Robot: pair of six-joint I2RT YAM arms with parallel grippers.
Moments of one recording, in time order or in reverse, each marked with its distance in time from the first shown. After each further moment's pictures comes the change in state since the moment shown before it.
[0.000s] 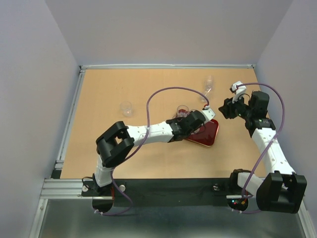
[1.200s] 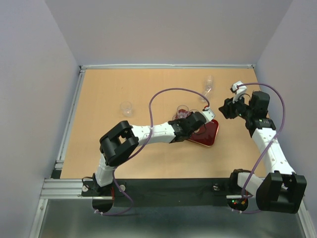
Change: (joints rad) left arm 0.000 0.052 0.001 0.041 -0.062 0.023; right arm -0.007 0.000 0.000 0.000 -0.012 0.000
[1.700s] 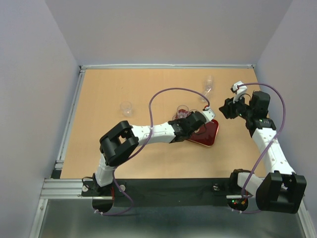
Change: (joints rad) left arm 0.000 0.000 0.000 0.013 -0.003 0.000; right arm -0.006 0.000 0.000 0.000 -0.003 0.000
